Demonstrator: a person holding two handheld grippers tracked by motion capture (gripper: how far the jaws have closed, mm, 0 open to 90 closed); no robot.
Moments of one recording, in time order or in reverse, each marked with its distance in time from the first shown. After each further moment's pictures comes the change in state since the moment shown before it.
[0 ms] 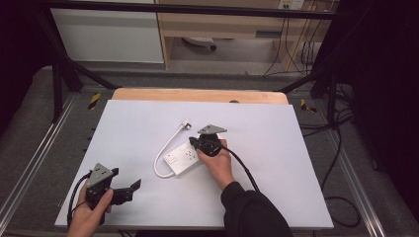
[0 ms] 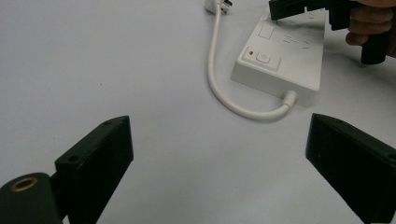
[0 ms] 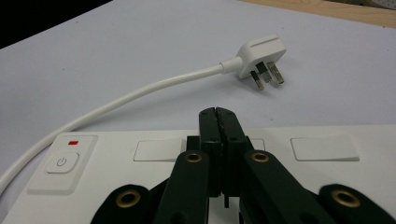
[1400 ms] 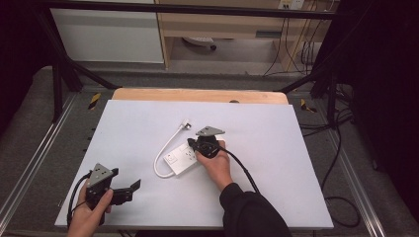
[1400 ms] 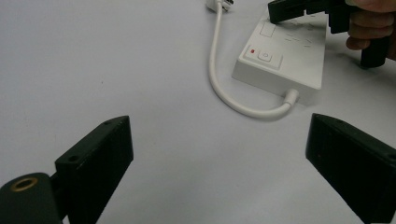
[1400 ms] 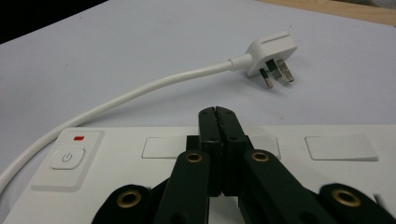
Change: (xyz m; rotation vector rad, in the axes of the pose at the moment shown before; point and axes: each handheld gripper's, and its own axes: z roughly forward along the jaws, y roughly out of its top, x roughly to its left) left arm 0.001 -0.001 0.000 0.003 0.003 -0.004; right arm 0.006 -0.003 0.003 -0.003 0.002 -0.024
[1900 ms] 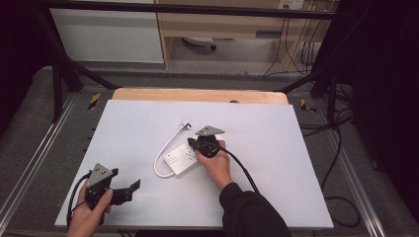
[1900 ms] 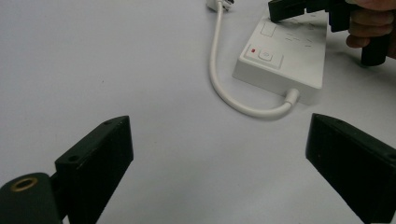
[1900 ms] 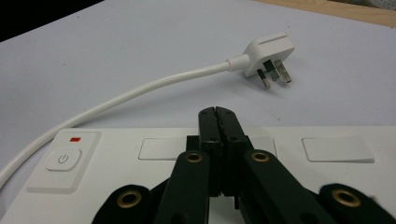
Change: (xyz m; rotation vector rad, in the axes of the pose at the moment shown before) left arm 0.001 0.000 0.000 0.004 0.000 0.000; right arm -0.001 0.001 0.000 0.005 -0.004 0.001
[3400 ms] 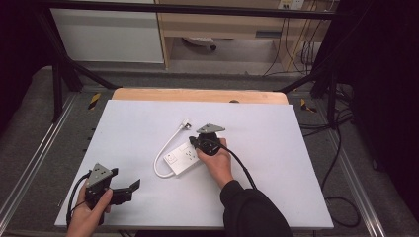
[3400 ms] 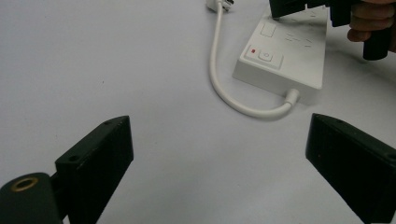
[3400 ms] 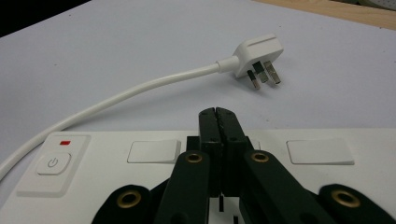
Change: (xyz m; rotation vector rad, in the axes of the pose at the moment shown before) left arm 0.001 0.000 0.000 -0.002 -0.003 0.001; right arm -0.005 0.006 -0.001 0.020 -0.013 0.001
